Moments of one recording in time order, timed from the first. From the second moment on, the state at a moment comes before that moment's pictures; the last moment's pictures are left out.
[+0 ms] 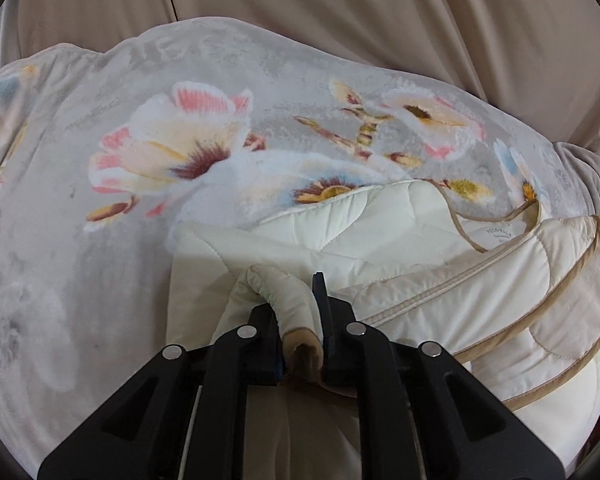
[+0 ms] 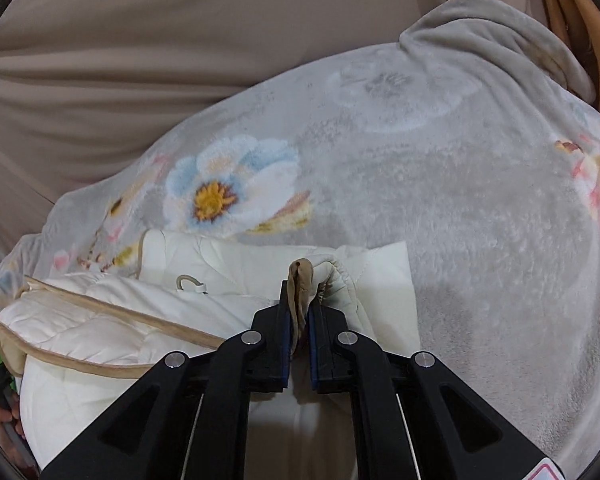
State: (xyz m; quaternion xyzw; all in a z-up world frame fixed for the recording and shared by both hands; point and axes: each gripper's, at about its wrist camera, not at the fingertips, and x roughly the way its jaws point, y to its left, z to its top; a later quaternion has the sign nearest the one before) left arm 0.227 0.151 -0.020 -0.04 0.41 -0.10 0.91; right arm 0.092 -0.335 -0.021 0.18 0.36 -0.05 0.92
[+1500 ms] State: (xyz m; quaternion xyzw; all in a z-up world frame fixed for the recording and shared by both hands) left arm 0.217 0.030 -0.009 0.06 0.37 -0.13 0.92; right arm 0.116 -0.302 -0.011 0.10 0.37 -0.01 0.92
